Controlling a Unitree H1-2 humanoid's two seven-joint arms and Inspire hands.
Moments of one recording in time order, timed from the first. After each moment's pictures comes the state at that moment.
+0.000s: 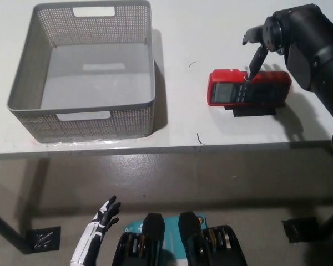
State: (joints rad) left_arm 0.02 0.10 -0.08 0.26 0.05 -0.30 -0.08; right_arm -1.44 -0.25 0.82 1.29 -0.64 0.12 0.59
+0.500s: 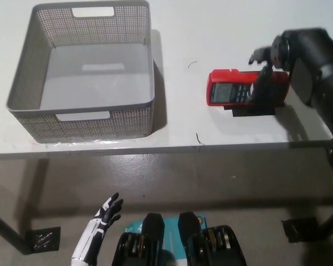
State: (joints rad) left_arm 0.01 0.12 -0.09 0.26 0.06 -0.30 -0.10; right_arm -1.35 -0.22 0.71 1.40 -0.63 0.10 0.54
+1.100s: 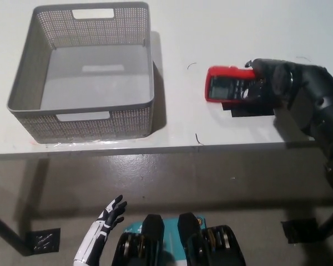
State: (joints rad) left_arm 0.01 0.12 -0.11 0.25 0.05 -0.30 -0.10; right_arm -1.25 -0.21 0.52 1.40 -0.60 0.03 0.21
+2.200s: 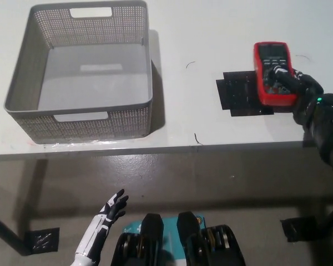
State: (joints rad) left_arm -0.02 0.12 -0.11 0.27 0.05 -0.30 -0.11; right_arm -1.14 -0.24 -0.66 1.43 -0.04 0.11 0.05
